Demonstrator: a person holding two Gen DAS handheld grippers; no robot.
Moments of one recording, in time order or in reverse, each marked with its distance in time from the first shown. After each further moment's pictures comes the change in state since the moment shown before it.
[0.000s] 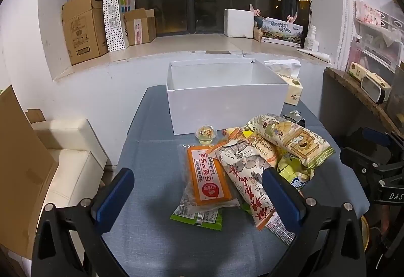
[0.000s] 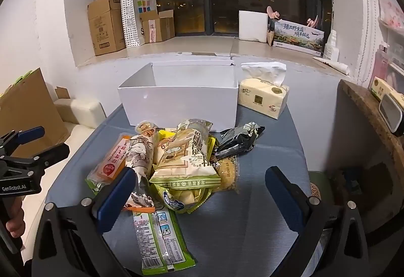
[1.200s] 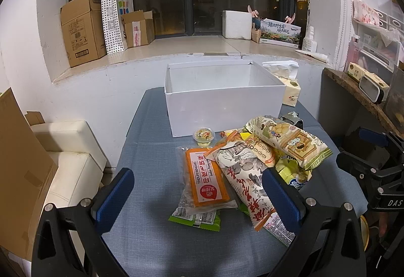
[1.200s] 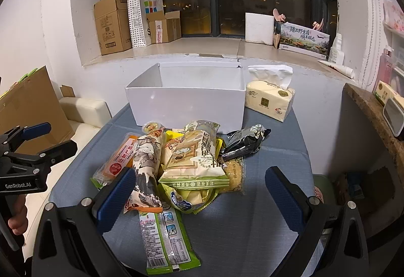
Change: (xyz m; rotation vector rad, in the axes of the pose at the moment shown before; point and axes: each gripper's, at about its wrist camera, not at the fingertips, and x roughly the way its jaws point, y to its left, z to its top) left arm -0.003 -0.002 0.004 0.002 -0.033 -0.010; right arm -0.002 0.007 0.000 -0.018 -0.011 0.024
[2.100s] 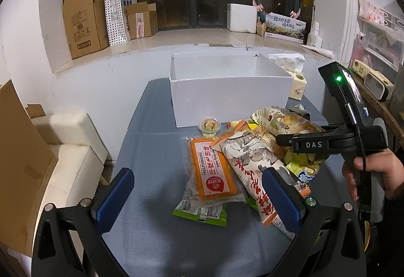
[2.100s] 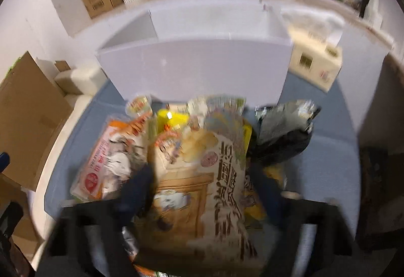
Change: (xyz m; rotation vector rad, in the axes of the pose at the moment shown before) left arm 0.016 0.008 -0.014 -0.030 0.064 0.000; right arm 0.151 -0.006 0.024 0.061 0.357 0.108
